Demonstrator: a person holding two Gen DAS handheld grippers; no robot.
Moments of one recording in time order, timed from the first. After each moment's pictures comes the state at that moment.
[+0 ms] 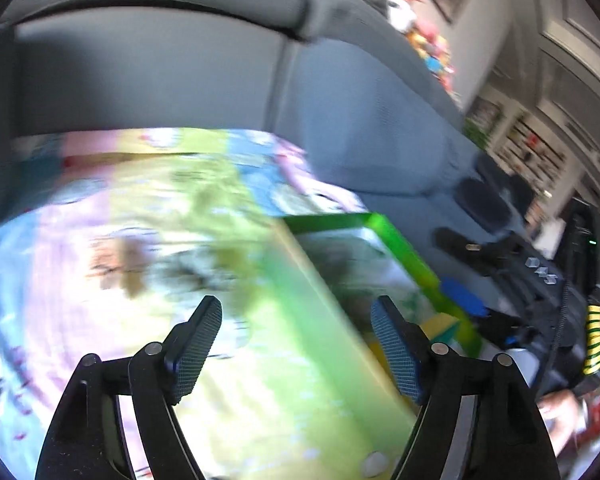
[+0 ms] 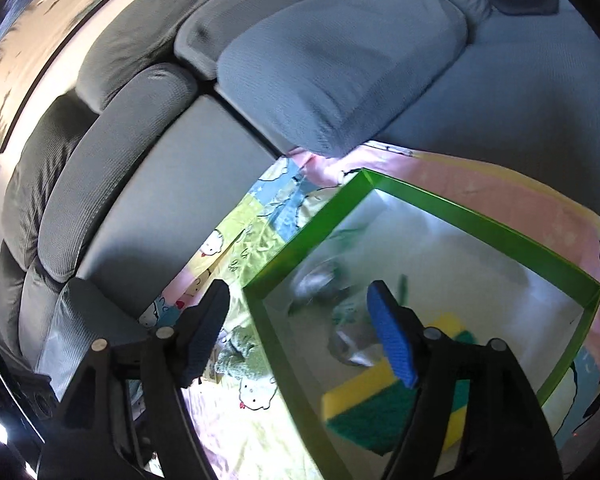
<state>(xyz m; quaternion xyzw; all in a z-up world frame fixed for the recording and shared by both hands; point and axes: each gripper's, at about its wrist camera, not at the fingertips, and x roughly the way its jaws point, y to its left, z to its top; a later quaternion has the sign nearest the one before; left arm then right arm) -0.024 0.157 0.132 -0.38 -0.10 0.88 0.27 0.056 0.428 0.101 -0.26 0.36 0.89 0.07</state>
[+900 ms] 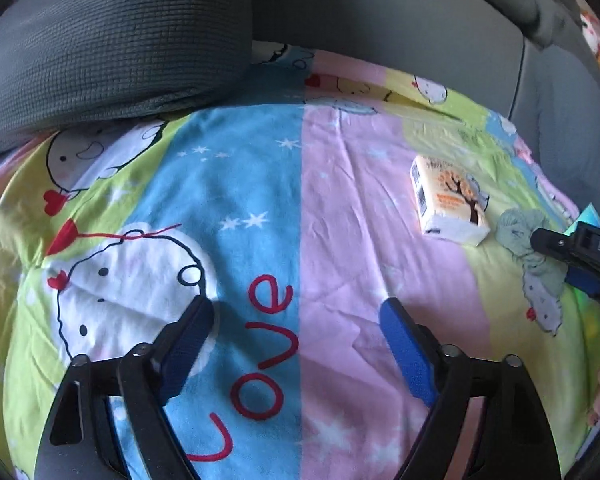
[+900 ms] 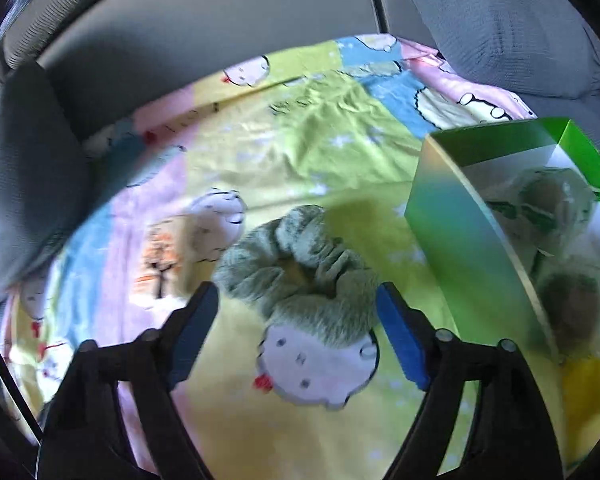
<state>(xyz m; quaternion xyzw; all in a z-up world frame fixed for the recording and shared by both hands) -0.058 0.004 0.002 -0.46 -0.08 0.89 -0.03 -0.088 0.263 0.015 -0.46 0.11 0.88 0.03</state>
